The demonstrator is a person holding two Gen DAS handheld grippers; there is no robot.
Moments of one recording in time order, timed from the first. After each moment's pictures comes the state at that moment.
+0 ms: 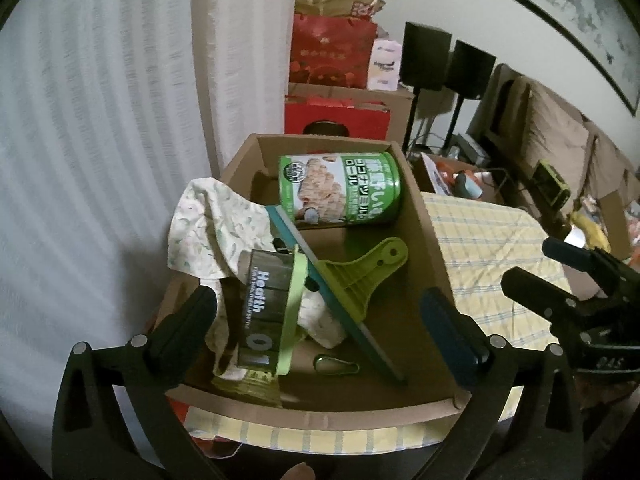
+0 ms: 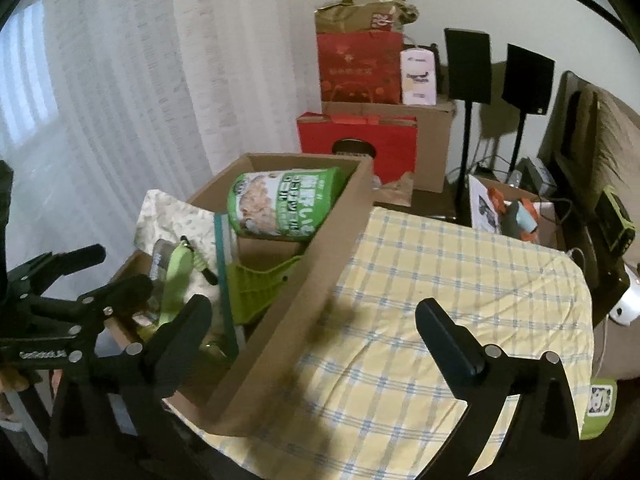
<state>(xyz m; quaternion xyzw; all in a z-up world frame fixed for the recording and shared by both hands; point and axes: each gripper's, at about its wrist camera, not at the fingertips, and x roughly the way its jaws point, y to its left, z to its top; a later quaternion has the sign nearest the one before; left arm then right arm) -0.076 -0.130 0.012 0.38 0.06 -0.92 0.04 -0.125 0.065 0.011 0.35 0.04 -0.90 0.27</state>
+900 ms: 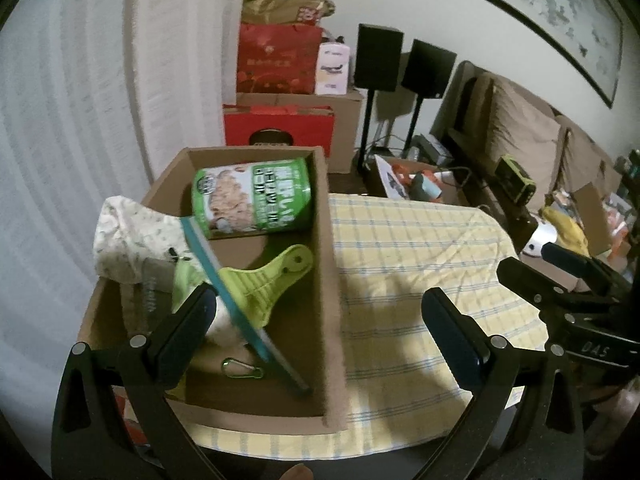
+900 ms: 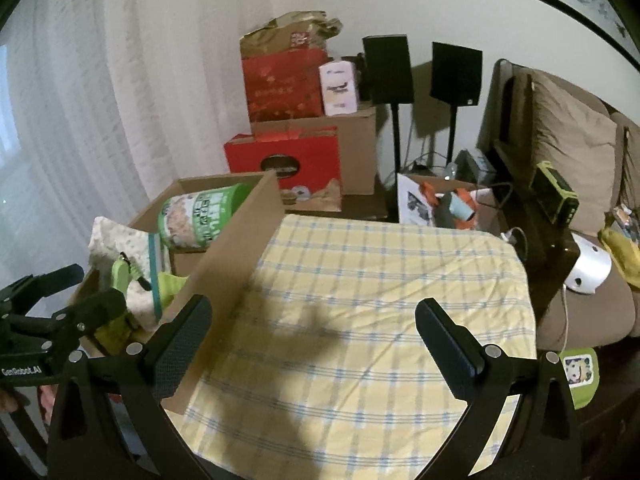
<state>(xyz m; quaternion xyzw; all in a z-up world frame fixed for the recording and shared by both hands) -0.082 -0.044 0.025 0.37 0.06 -0.93 -0.01 -0.119 0.160 0.020 0.33 0.01 -0.93 0.19</state>
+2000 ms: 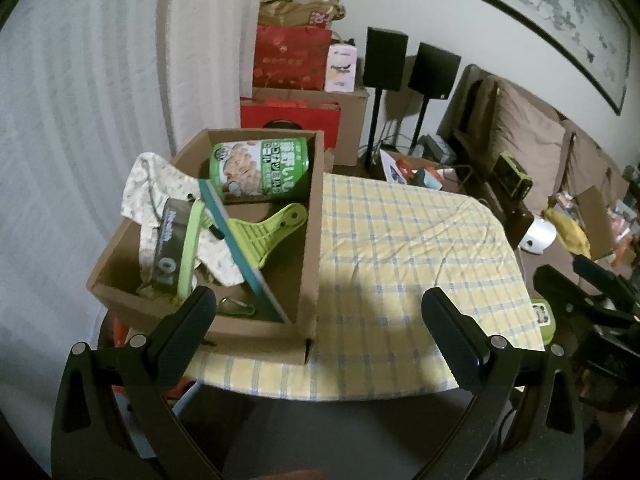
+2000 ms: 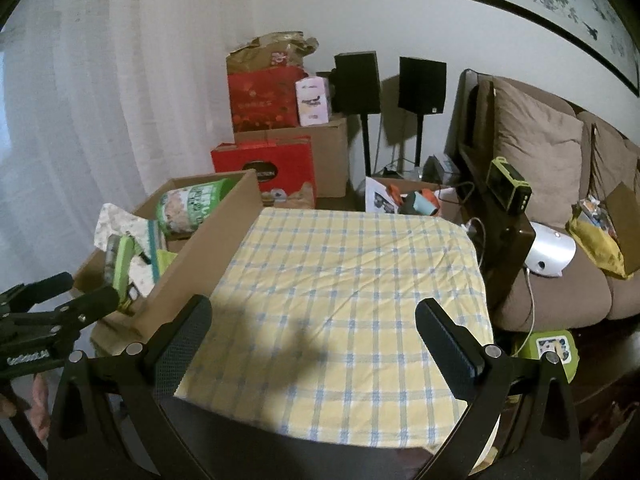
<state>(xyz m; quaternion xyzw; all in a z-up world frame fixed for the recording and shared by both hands) -0.010 -0.022 0.026 0.37 0.07 -0.93 0.03 -0.033 0.199 0.030 0.31 0.02 -0.94 0.15</state>
